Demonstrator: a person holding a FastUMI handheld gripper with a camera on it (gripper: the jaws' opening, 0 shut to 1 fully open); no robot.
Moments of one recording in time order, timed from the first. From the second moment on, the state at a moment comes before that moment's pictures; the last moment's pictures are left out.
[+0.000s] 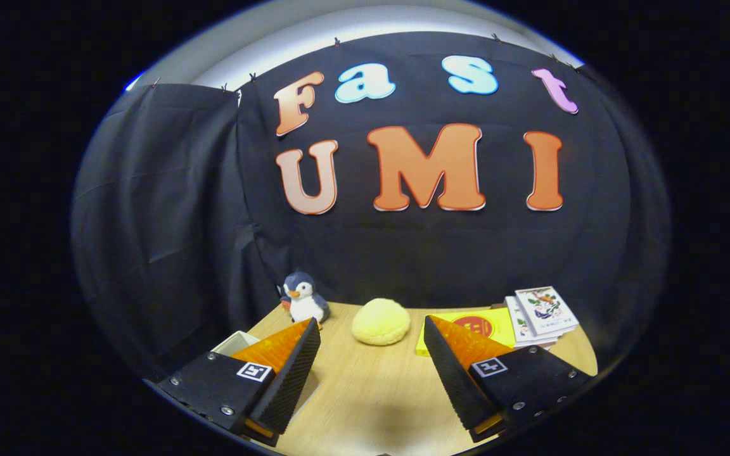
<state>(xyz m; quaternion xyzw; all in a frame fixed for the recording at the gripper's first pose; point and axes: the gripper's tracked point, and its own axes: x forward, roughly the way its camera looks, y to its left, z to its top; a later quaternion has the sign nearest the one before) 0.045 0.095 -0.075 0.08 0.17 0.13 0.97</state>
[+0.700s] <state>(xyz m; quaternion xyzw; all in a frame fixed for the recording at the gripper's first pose) 0.024 -0.013 0.041 0.05 -0.03 0.08 0.99</state>
